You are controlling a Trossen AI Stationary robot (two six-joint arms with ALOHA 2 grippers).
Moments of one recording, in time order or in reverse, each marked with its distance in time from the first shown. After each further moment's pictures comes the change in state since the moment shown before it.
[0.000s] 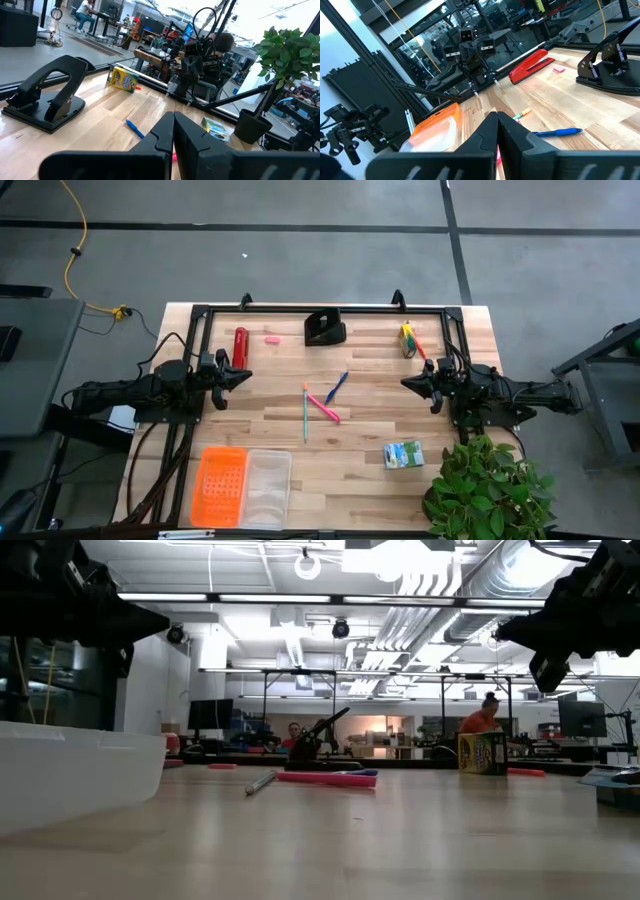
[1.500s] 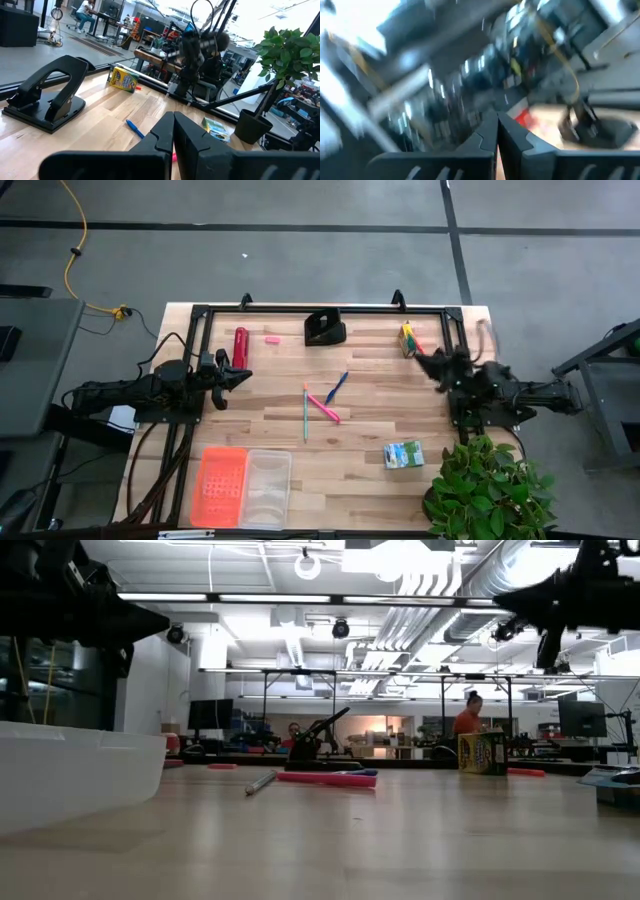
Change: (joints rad) left arm 0.000 0.000 0.000 0.000 -0.001 0.000; right arm 0.000 0.000 0.000 0.327 0.318 0.085
